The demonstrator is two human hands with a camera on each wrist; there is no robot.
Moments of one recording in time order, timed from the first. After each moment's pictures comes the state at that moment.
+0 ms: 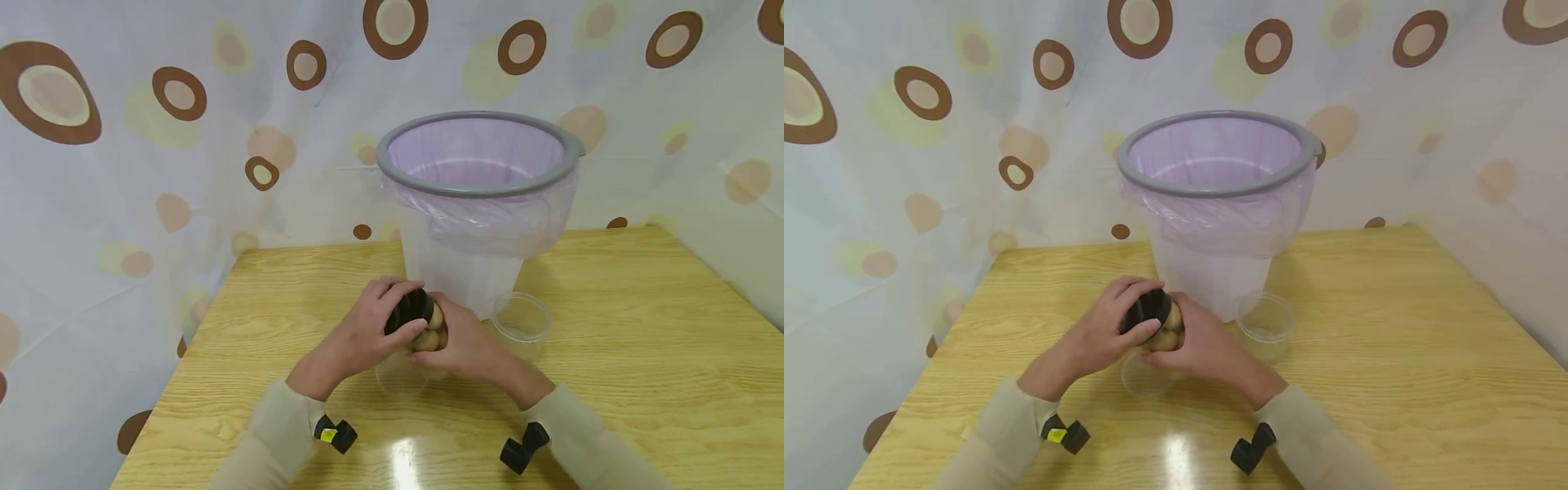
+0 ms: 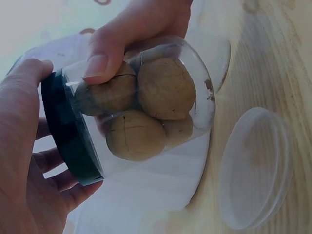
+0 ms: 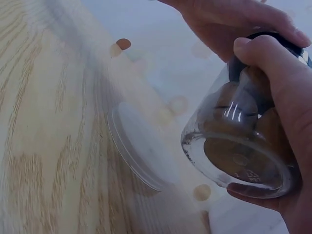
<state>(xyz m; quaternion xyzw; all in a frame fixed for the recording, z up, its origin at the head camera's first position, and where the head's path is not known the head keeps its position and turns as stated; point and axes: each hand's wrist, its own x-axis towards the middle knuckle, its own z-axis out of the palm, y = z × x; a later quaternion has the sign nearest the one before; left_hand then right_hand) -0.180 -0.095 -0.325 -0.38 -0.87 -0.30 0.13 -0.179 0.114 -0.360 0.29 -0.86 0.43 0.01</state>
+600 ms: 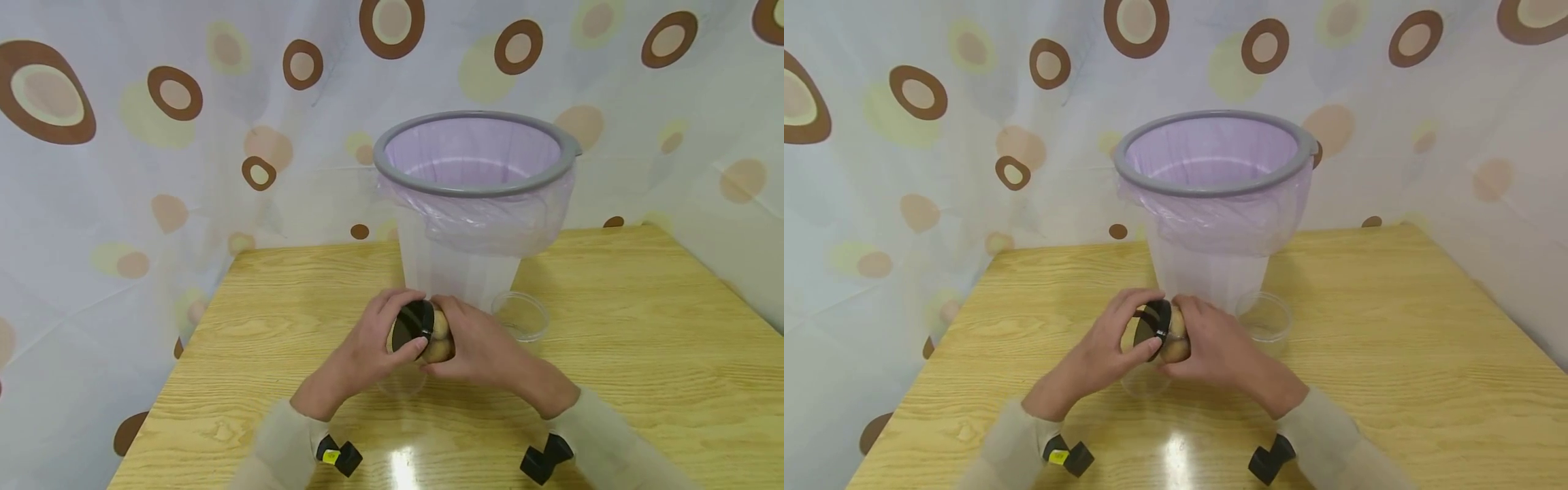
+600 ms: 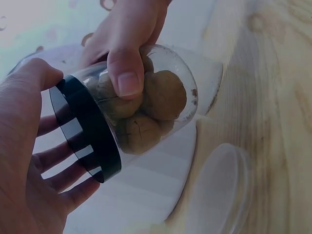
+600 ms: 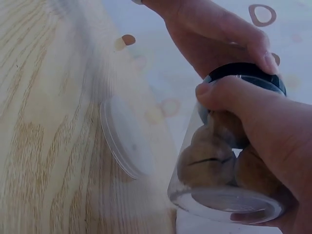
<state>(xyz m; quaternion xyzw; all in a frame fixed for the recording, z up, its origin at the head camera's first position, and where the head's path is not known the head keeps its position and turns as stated) -0.165 -0.088 -0.343 -0.38 -0.84 -0.37 0.12 -0.165 0.127 -0.344 0.31 -0.92 0.23 0.10</state>
